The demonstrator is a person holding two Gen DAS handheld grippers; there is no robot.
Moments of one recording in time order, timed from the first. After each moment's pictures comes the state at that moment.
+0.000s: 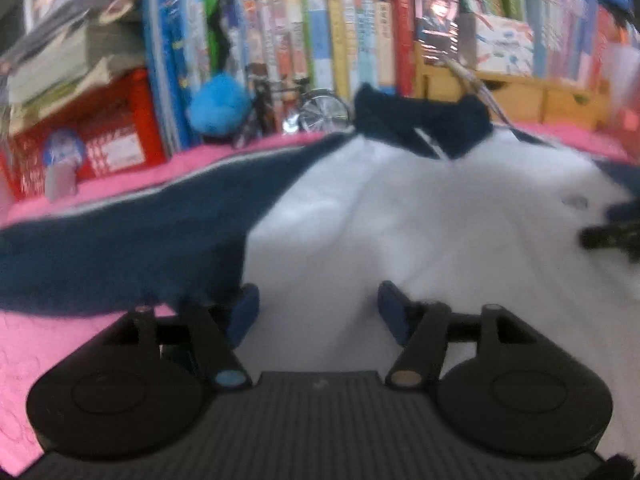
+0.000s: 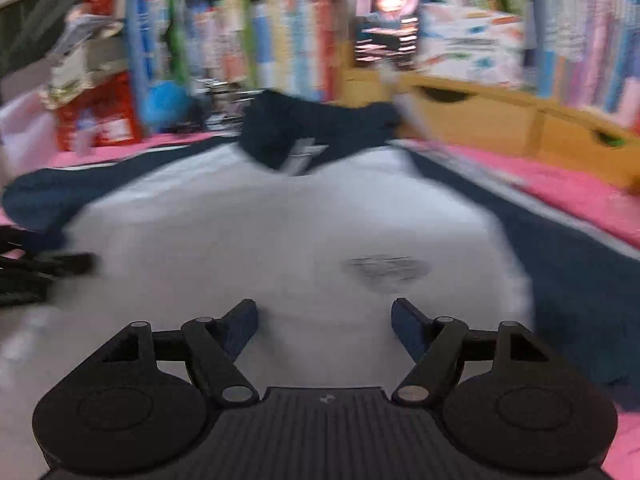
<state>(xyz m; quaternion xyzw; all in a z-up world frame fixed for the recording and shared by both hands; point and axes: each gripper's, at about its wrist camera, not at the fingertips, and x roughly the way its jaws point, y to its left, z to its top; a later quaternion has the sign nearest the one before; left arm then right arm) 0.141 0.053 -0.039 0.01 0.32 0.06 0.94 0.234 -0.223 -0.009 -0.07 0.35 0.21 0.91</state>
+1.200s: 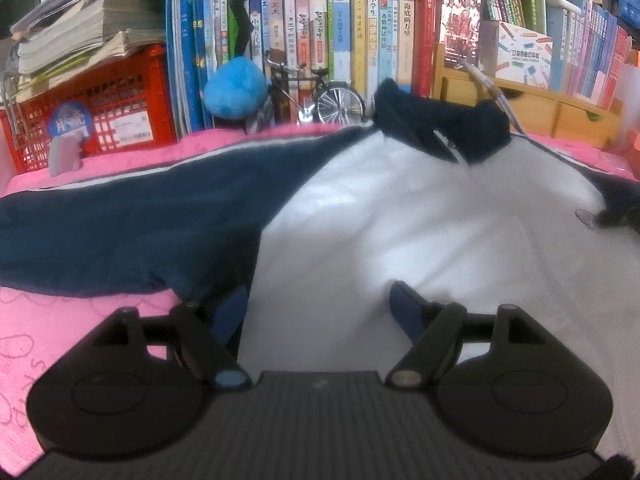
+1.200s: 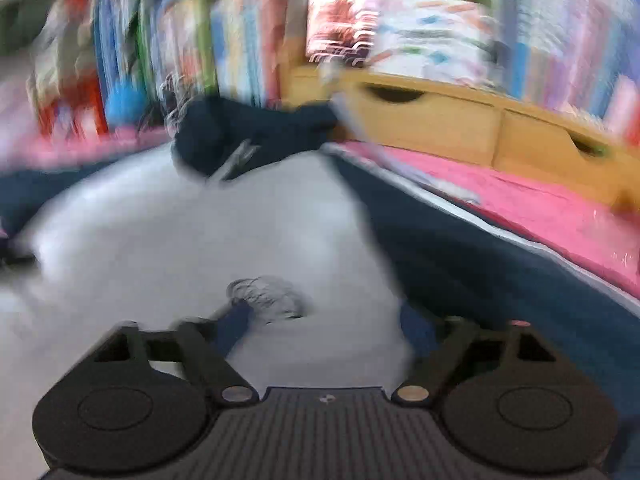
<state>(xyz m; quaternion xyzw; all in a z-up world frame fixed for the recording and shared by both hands) 0.146 0.062 -0.042 -0.02 0.33 0.07 0.94 0.285 -0.274 -0.013 -0.07 0.34 0.25 0.90</state>
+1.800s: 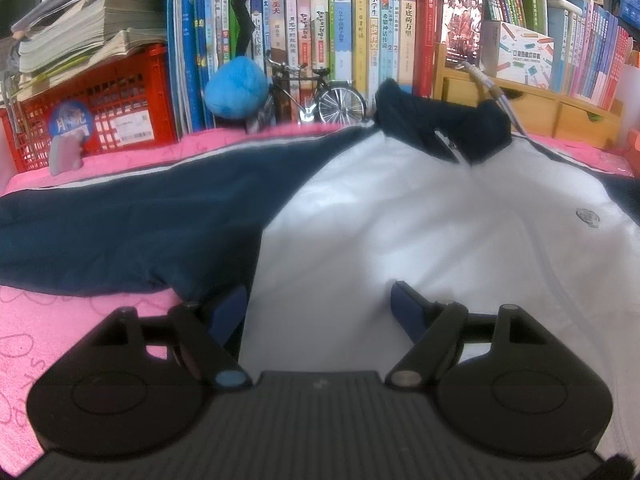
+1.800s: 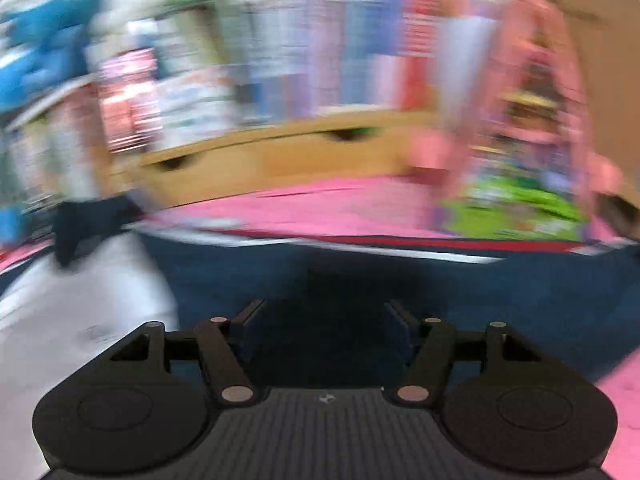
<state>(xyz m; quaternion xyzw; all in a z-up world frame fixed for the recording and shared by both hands) 0.146 0.064 -0.042 -0.01 0.33 0.07 0.94 0.249 -0.357 0.008 0.03 0.32 0.12 0.94</state>
